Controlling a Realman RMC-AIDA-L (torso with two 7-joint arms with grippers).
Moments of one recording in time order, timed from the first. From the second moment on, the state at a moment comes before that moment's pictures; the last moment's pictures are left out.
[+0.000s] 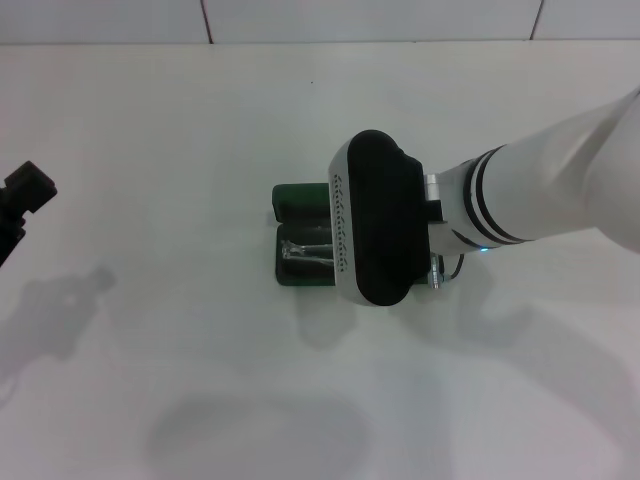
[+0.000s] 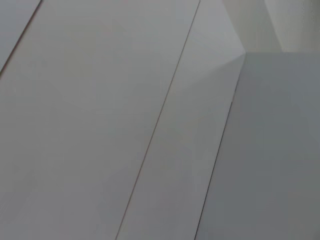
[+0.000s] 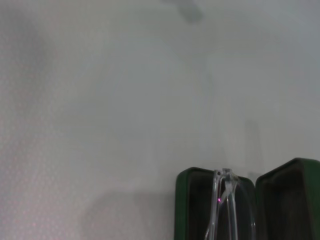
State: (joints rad) left arm -0.15 -2.00 0.76 0.49 1.30 1.96 -1.22; right arm 0.69 2.03 -2.12 -1.38 -2.64 -0.98 2.34
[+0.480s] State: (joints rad) left arm -0.15 -2.00 0.76 0.49 1.30 1.96 -1.22; right arm 0.69 2.03 -2.11 -1.38 -2.65 -0.99 2.35
